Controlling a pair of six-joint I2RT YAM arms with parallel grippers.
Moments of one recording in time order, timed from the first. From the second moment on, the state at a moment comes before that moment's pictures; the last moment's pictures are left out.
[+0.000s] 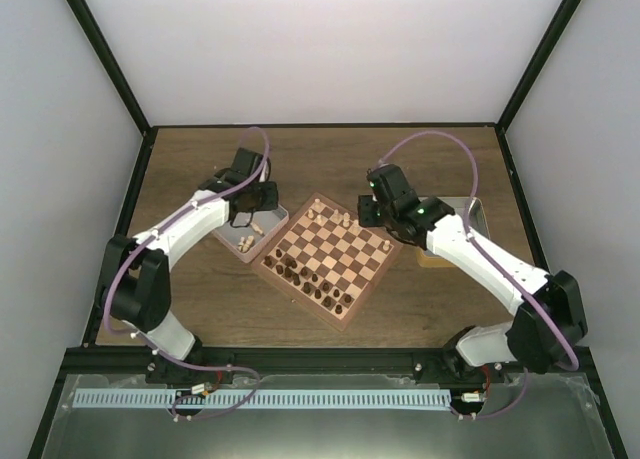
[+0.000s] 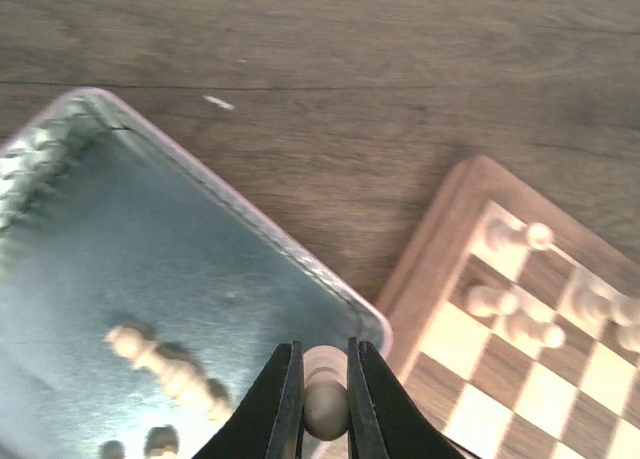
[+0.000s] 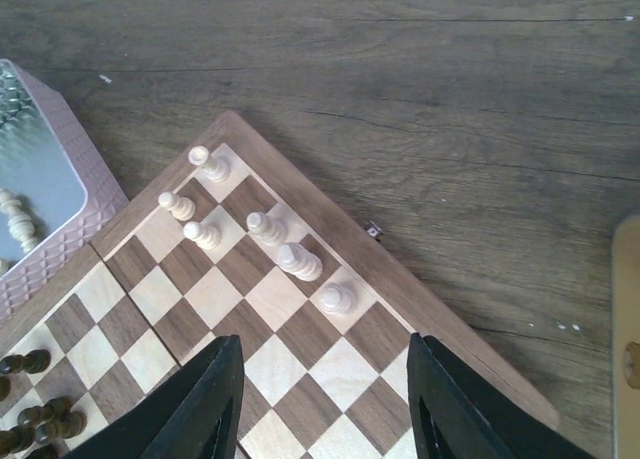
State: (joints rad) left arm -0.41 1.61 1.19 -0.50 -0.04 -0.41; right arm 0.62 1.37 1.11 -0.56 0.15 0.43
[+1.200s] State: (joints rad) left arm -0.76 2.00 1.49 -0.61 -0.10 -0.40; right arm 0.61 1.05 0.90 -0.50 0.42 0.59
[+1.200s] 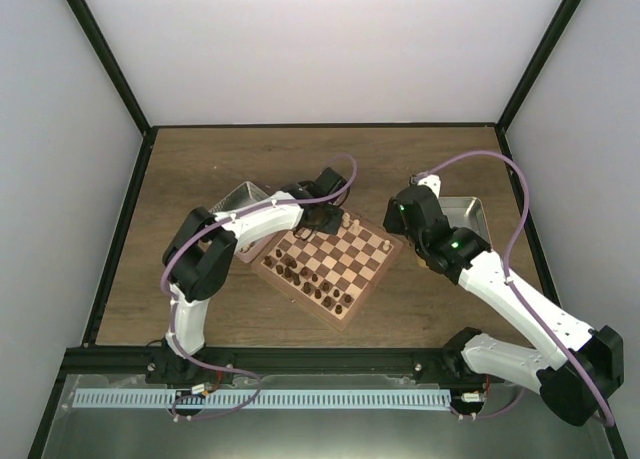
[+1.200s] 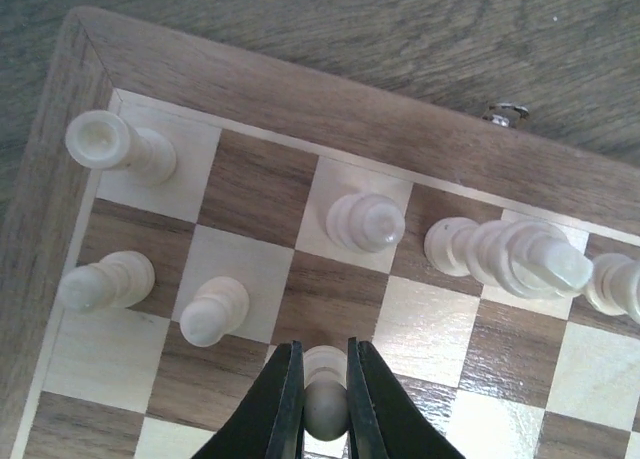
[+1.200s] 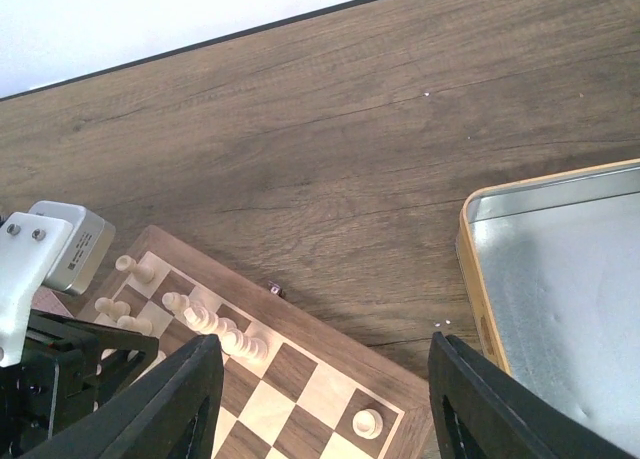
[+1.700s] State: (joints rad) left arm -0.76 2.04 1.52 -0.57 -0.10 -0.39; right arm 0.61 1.05 0.89 -0.50 0.42 0.59
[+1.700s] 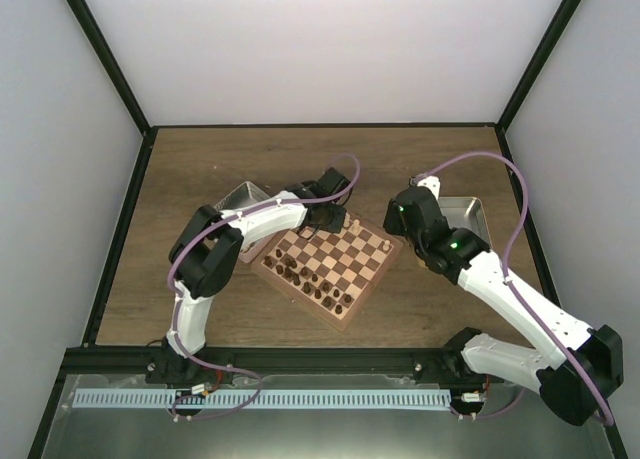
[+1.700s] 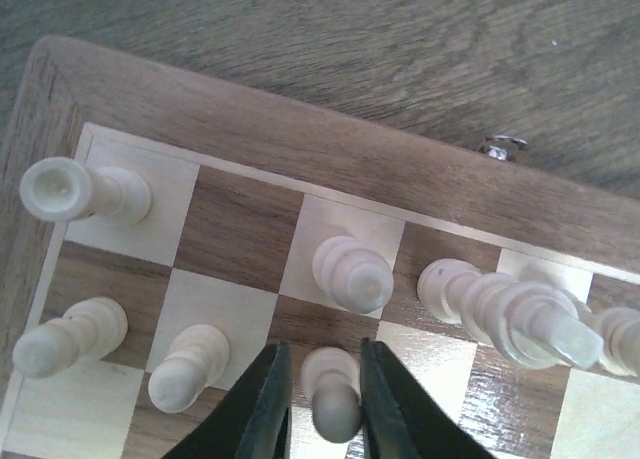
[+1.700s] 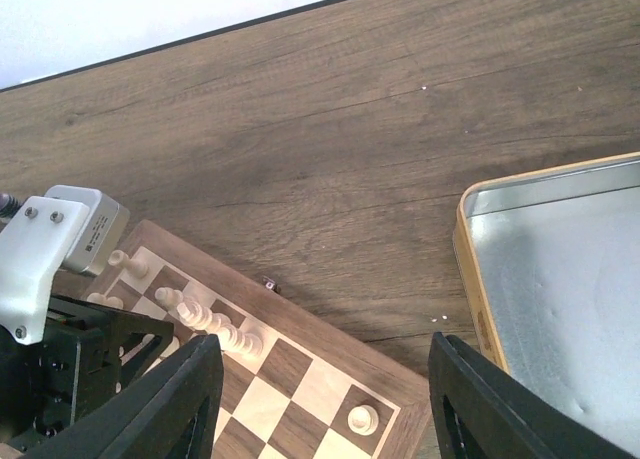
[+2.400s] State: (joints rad) left arm -0.75 1.83 1.47 -0.62 -0.11 -0.39; right arm 0.61 1.05 0.89 -0.49 0.42 0.60
